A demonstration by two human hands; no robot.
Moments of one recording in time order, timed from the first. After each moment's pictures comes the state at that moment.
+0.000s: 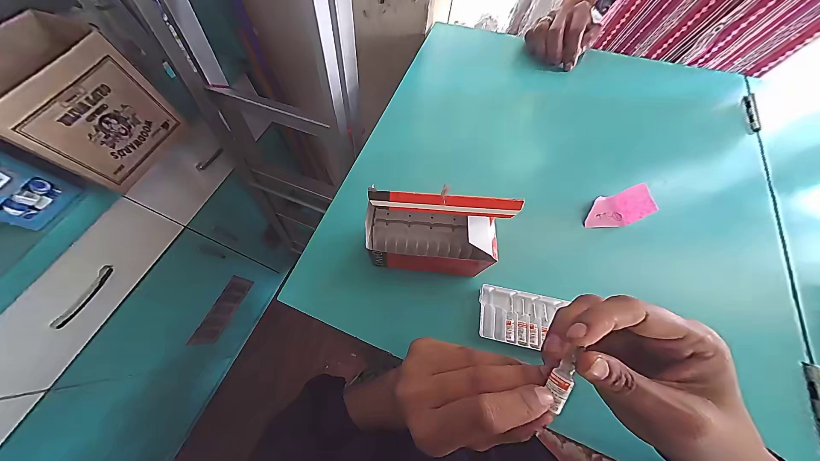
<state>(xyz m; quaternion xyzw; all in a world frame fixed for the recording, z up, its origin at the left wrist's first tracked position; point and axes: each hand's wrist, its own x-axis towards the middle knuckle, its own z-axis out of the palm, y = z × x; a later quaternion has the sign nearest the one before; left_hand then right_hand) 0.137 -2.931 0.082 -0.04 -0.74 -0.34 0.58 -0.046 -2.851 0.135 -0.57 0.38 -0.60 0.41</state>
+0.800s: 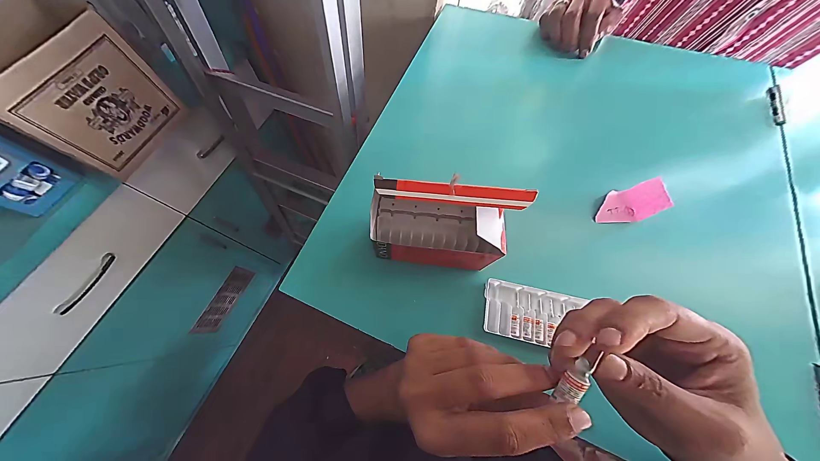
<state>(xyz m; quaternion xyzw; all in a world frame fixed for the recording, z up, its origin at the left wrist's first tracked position) 0.142 -2.932 0.083 -0.06 -0.76 -0.31 0.57 -0.043 -2.850 0.137 -0.55 0.34 -0.62 0.45</state>
